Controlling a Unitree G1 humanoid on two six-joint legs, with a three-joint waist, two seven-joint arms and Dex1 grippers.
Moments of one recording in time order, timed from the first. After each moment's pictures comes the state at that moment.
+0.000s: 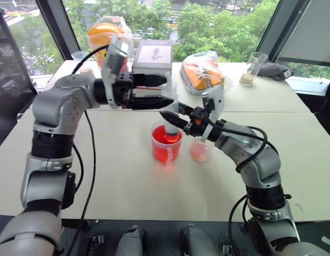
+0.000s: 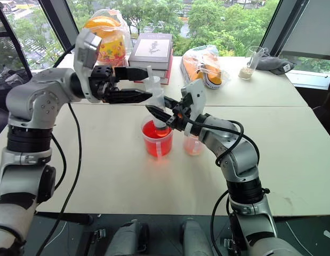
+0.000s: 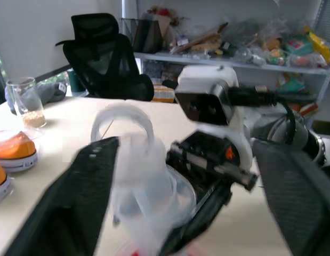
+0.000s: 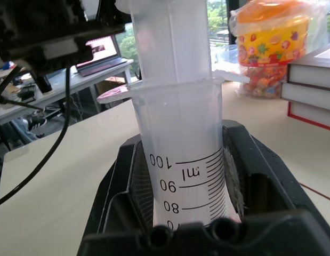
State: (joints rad) left arm -0.98 0.62 0.01 0.08 -0.64 0.72 -1.22; right arm -0.60 -0.30 0.03 -0.32 0.48 0.66 0.60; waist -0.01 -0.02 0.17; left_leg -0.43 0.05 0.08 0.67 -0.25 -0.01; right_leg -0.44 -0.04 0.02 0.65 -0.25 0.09
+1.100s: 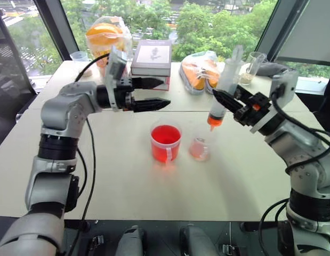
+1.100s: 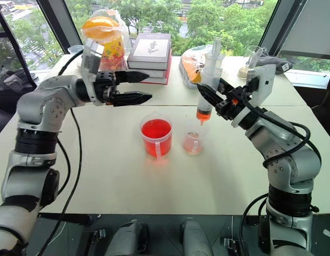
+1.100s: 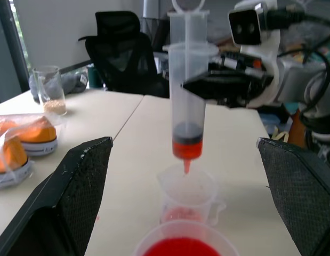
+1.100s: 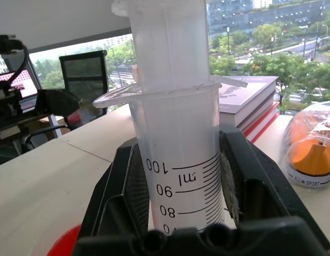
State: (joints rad) left arm -1.02 0.50 -0.01 0.23 -0.58 0.62 -1.19; right arm -0.47 -0.50 -0.26 -0.44 0.65 0.69 0.46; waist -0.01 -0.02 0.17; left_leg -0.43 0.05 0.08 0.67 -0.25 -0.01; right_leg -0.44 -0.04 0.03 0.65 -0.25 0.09
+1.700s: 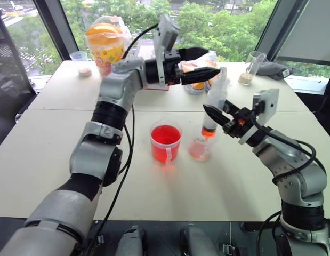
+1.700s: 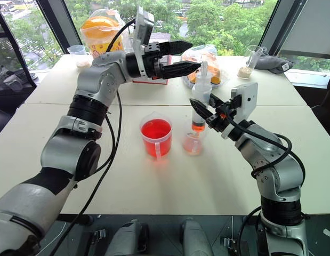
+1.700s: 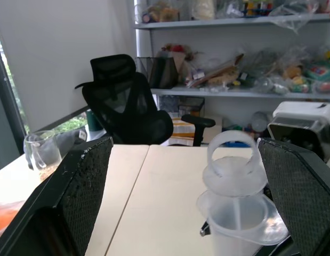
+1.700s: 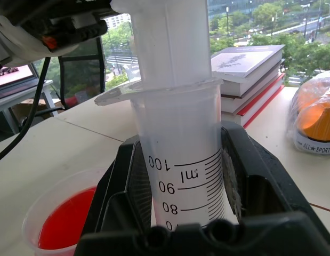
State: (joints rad) left arm -1.36 0.19 -0.02 0.79 -0.38 0.25 -1.16; right arm -0.39 -0.49 -0.18 -0.45 0.59 0.63 0.44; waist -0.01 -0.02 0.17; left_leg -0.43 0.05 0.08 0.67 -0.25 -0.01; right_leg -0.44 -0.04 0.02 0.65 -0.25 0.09
